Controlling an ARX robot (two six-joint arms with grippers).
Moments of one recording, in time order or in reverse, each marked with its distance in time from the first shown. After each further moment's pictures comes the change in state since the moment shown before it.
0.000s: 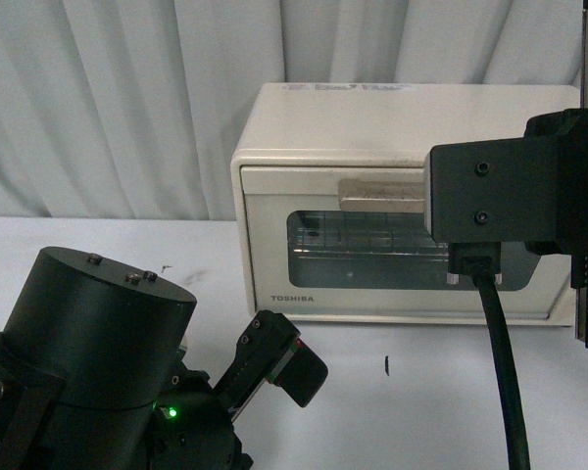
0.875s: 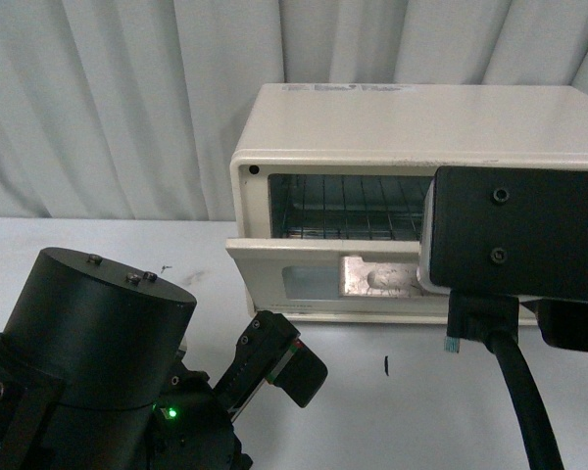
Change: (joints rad) left arm 0.000 0.000 0.000 0.000 0.000 0.000; right arm 0.070 -0.134 -0.033 -0.344 -0.022 0.297
